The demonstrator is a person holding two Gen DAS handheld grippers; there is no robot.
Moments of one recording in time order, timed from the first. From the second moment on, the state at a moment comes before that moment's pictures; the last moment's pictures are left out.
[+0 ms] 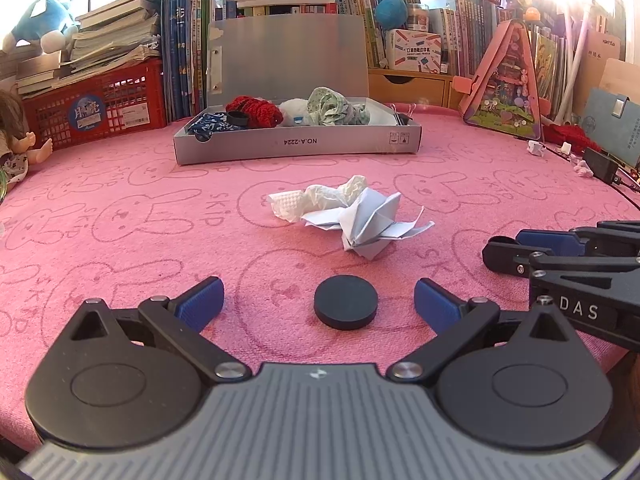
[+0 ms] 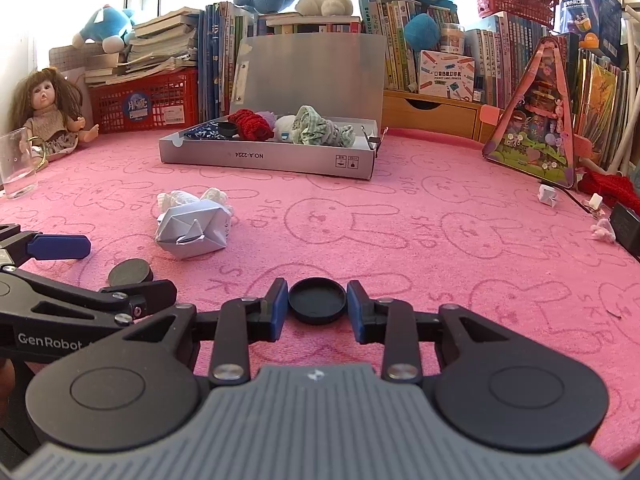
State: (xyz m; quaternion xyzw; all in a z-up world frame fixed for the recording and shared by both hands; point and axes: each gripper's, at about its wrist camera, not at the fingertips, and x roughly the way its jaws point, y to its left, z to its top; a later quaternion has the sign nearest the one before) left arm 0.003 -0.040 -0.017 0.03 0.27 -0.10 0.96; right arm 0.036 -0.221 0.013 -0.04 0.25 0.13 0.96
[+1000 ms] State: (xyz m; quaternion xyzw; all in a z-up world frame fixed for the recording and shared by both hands) left arm -0.009 -0.045 -0.009 0.02 0.26 -0.08 0.96; right arm 0.028 -0.191 0.017 -0.04 0.26 0.17 0.95
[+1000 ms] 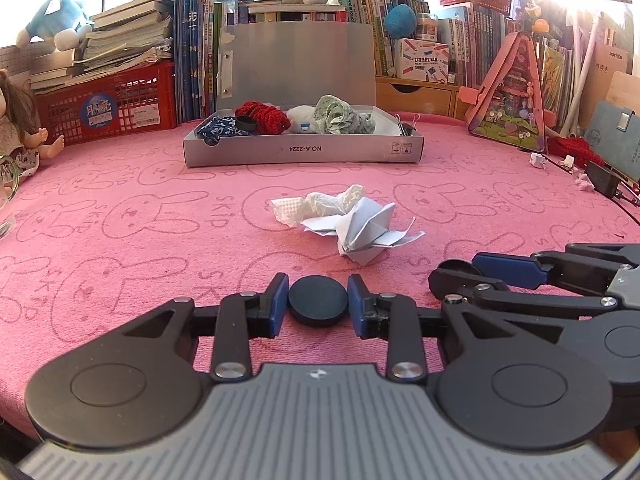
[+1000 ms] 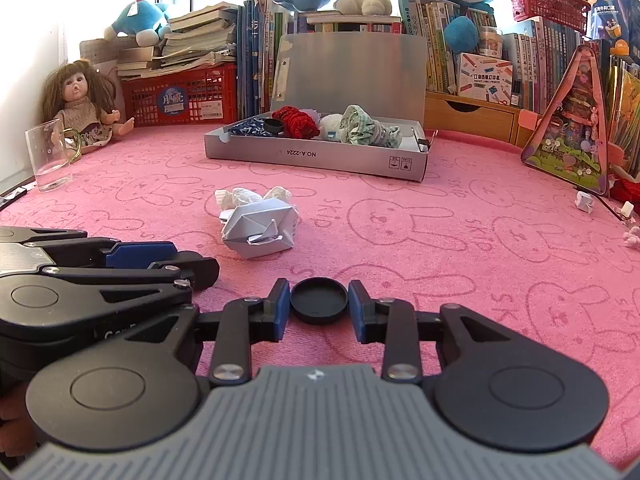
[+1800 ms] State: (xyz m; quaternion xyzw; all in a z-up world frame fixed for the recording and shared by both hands) left arm -0.003 -0.032 -0.014 0.01 0.24 -0.05 0.97; right arm 0.035 -0.181 0.015 -0.04 0.25 0.16 0.95
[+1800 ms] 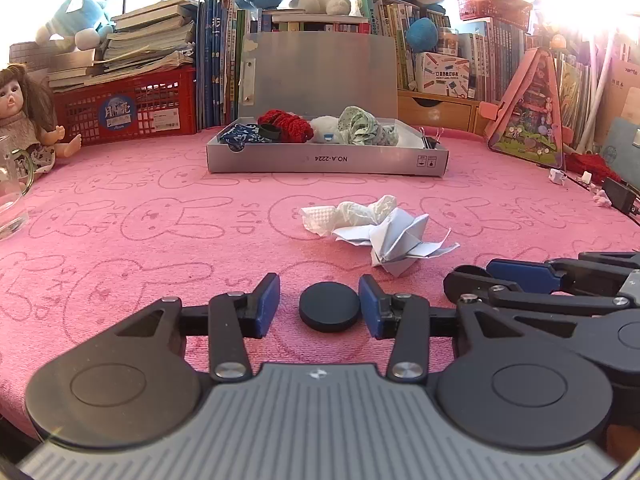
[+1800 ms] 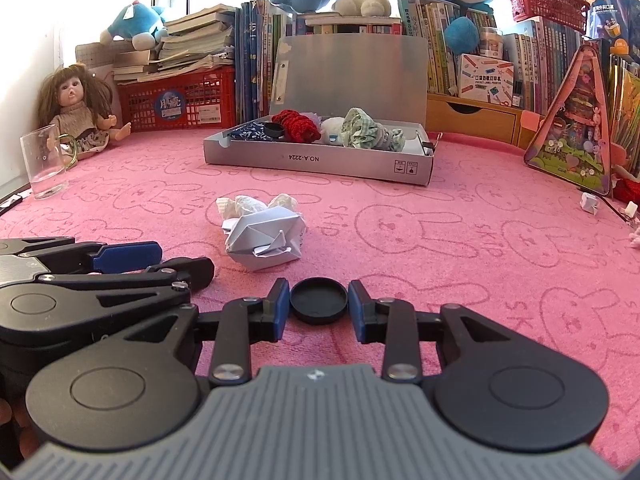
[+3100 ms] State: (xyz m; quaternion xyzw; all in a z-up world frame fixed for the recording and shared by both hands) left arm 0.044 -0.014 0.033 -0.01 0.26 -0.04 0.96; right arm 0.063 -0.208 0.057 -0.01 0.22 0.15 0.96
